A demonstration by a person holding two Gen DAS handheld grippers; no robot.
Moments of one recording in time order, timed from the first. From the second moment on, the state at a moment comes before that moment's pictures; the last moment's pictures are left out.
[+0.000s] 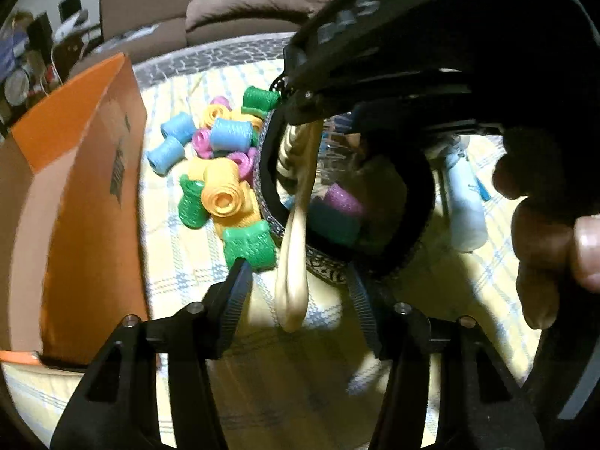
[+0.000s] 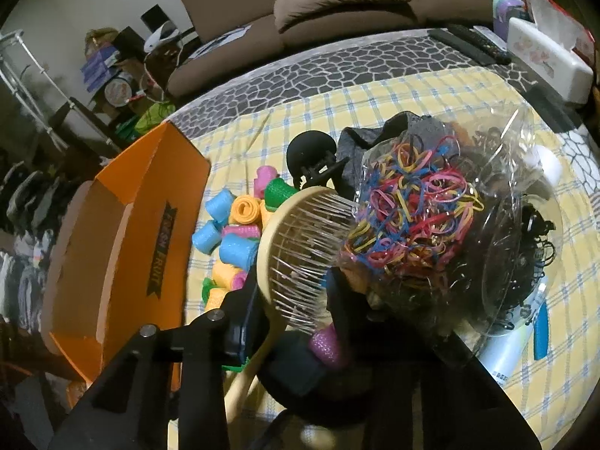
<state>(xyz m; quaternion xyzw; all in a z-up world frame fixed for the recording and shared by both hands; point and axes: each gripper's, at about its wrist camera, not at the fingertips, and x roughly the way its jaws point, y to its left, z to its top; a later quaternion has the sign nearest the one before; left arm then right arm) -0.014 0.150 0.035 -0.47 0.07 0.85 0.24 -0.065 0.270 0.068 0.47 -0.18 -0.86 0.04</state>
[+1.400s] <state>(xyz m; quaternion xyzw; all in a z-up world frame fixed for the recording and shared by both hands) -0.021 0.101 0.083 -0.43 -0.08 0.85 0.29 -0.032 0.291 0.096 0.48 -0.29 -0.83 0.05</state>
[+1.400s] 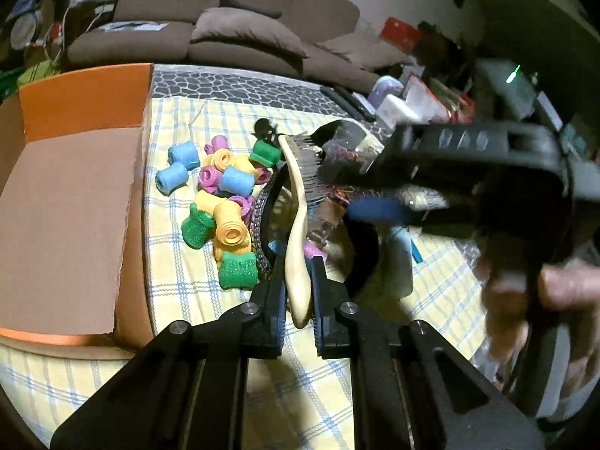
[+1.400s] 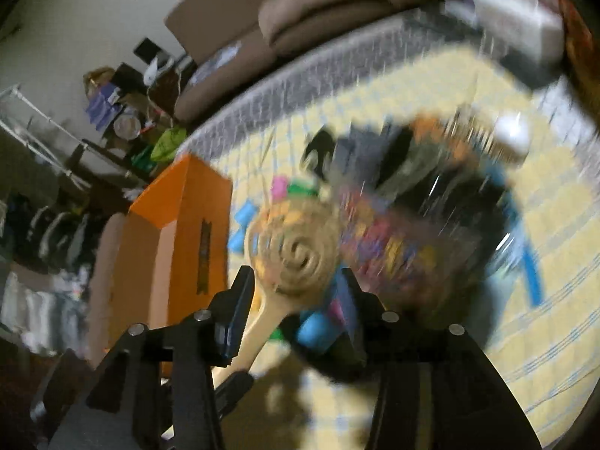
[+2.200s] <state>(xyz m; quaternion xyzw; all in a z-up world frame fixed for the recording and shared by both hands) -0.033 0.041 0.096 -0.39 -0.28 0.81 0.33 -0.035 0.267 0.087 0.42 -0.41 -0.78 0.20</state>
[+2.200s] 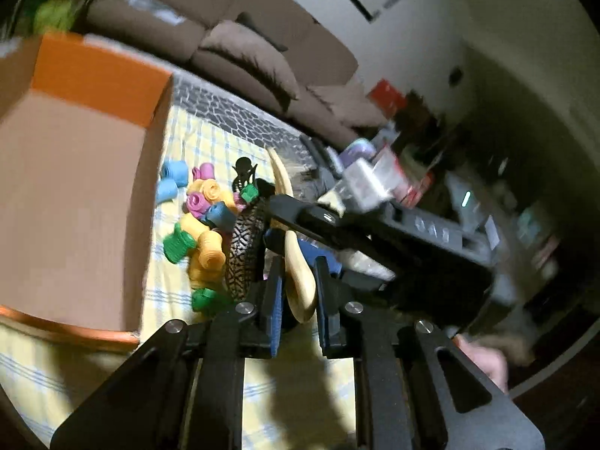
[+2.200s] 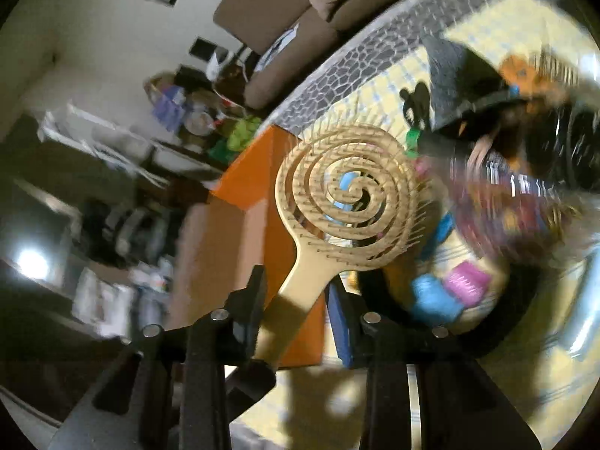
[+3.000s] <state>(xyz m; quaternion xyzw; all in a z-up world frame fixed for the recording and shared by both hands) -0.030 0.029 0.117 -0.35 -0.28 0.81 0.38 -0.025 0.247 0.147 0.30 -0.35 -0.85 0.26</state>
